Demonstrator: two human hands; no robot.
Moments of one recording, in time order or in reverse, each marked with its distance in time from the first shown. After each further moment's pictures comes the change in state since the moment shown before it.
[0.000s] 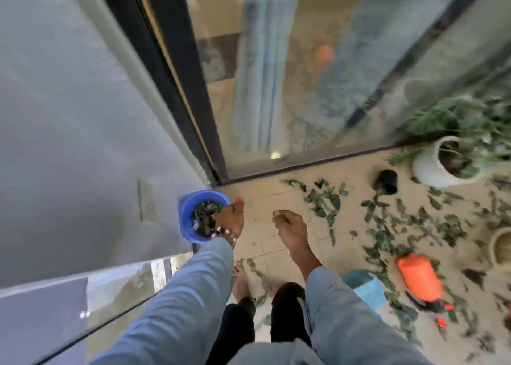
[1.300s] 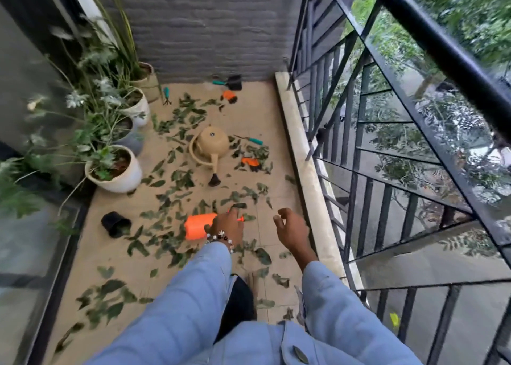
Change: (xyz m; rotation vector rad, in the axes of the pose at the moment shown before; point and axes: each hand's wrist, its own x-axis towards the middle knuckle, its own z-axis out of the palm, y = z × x) left_hand -0.474 0.022 0.637 1.421 -0.750 1.303; right_hand -0.341 0.441 -0.543 0.187 1.072 0.511
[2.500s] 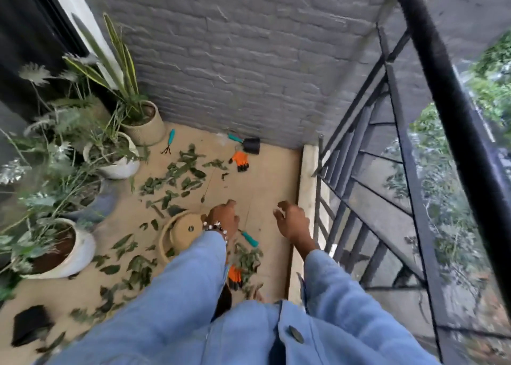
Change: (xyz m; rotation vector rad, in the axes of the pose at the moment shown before) left_hand 0.651 0.214 -0.277 -0.298 0.053 -0.227; right_hand 0.751 -0.214 -0.173 -0.231 -0.174 -0.279
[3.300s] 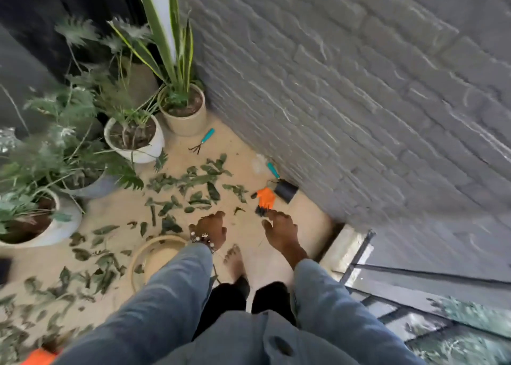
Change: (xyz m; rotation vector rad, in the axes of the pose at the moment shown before) left_hand 0.339 0.021 -0.133 -0.032 -0.012 -0.412; right_hand 0.437 -0.151 -0.005 -0.319 -0.416 -0.356
